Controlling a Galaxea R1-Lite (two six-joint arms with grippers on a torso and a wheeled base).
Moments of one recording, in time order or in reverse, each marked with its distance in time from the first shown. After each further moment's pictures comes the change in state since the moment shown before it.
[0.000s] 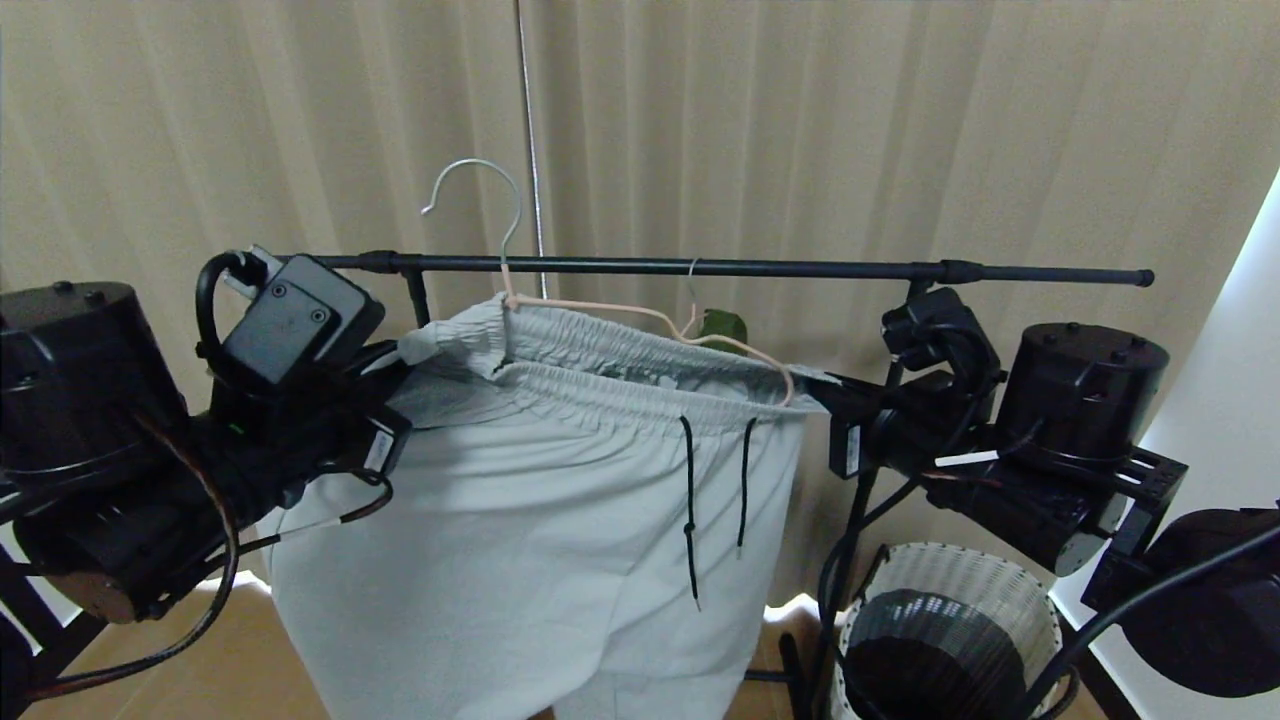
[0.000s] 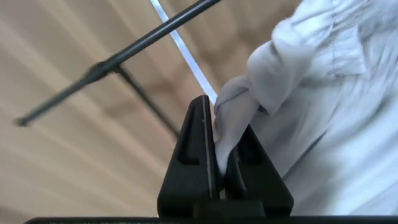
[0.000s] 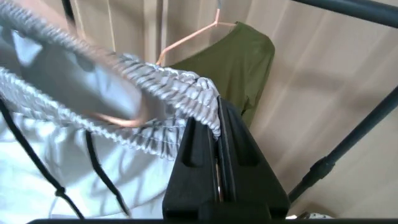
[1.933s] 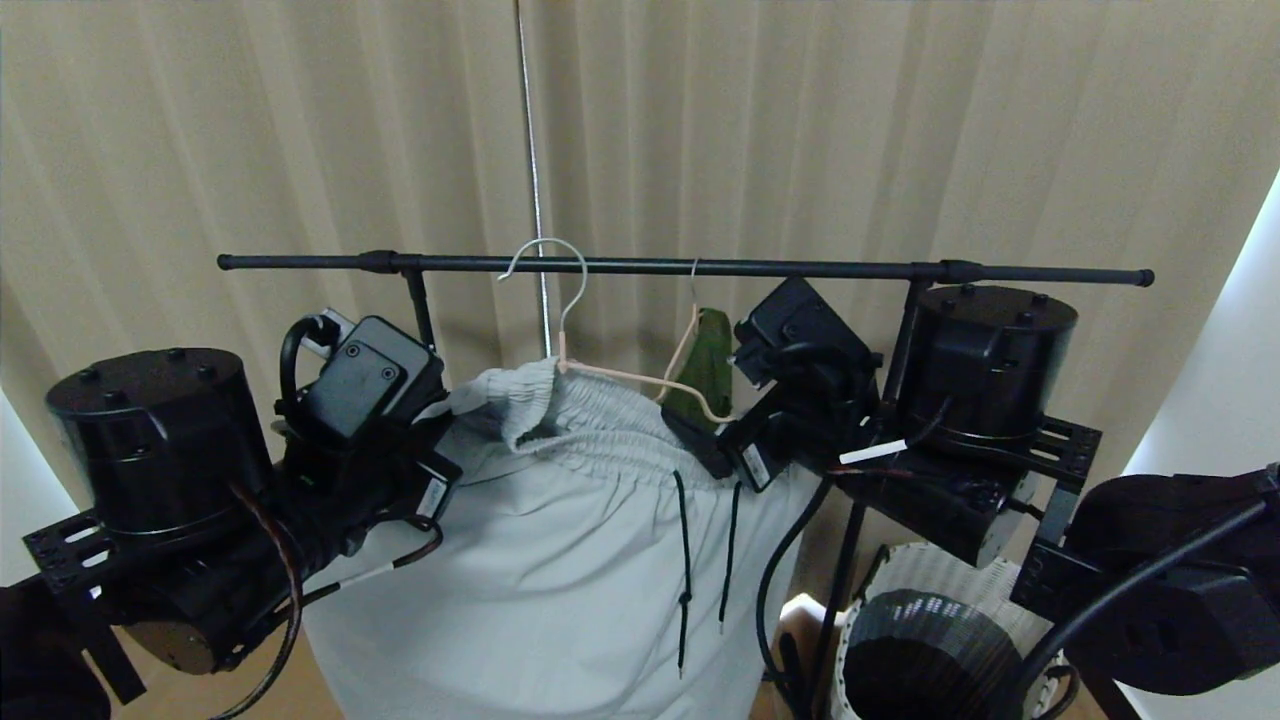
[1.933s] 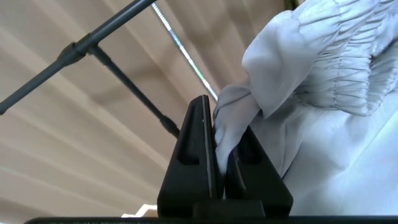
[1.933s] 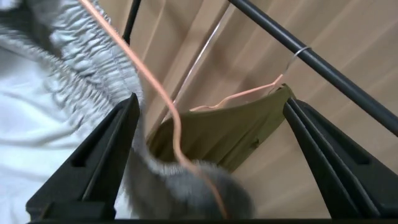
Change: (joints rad) left arm -0.124 0.075 0.063 -0.070 0.074 -0.096; right arm 0.222 0.039 -0.215 0.171 -0.007 -0.324
